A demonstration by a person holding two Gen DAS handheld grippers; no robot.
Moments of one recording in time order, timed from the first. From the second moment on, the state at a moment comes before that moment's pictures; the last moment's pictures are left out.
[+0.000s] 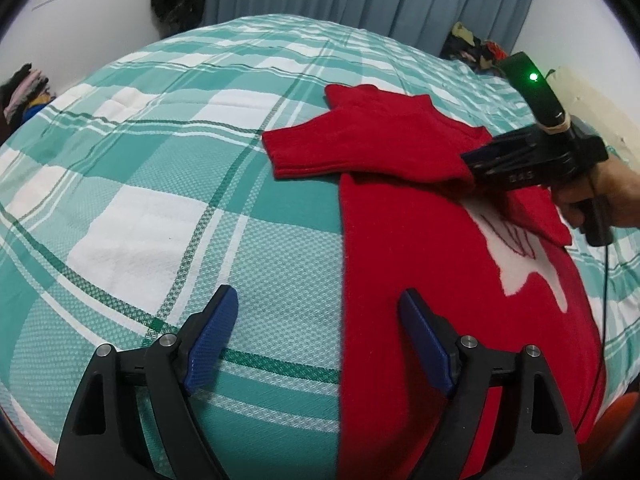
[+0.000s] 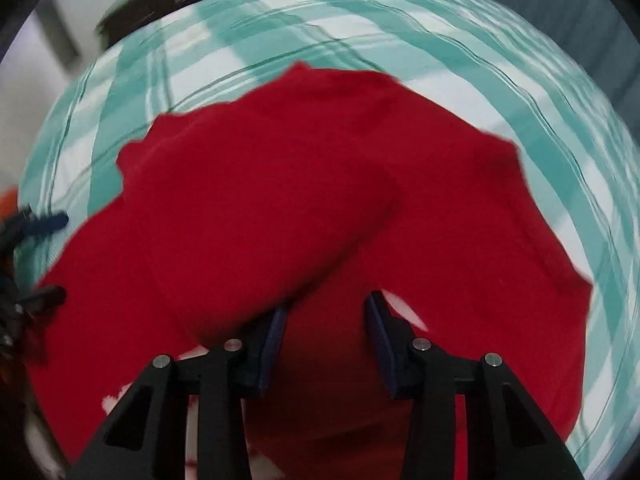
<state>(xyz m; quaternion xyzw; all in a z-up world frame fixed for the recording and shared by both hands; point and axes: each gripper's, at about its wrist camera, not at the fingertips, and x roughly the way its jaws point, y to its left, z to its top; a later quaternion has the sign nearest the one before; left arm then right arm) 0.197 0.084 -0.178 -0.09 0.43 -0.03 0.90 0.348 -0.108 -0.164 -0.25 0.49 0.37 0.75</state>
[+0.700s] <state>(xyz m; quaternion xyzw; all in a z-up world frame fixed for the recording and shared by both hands) 0.196 0.083 -0.179 -0.09 0.43 -0.03 0.90 0.351 -0.327 -0.109 0.06 0.45 0.16 0.88</state>
